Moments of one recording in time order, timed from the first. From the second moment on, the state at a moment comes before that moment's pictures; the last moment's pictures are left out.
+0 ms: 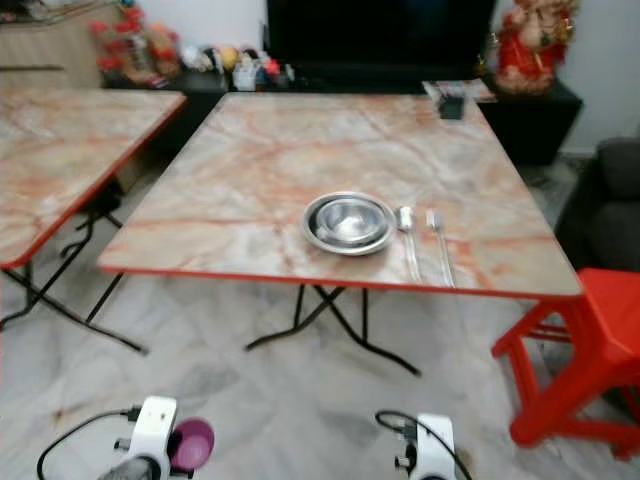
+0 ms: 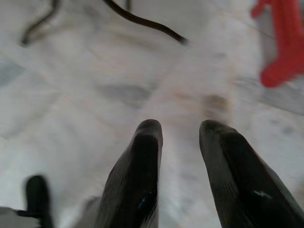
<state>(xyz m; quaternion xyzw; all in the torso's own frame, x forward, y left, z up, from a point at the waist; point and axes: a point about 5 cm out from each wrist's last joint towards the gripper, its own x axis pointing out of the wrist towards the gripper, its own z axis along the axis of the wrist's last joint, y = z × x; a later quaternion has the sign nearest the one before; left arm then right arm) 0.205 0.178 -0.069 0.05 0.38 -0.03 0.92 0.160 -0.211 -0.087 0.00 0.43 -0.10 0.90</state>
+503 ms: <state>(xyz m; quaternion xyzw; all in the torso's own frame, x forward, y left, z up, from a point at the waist) 0.205 0.177 -0.070 0.04 0.38 -0.01 0.93 0.162 -0.216 -0.086 -0.01 0.42 -0.10 0.90</state>
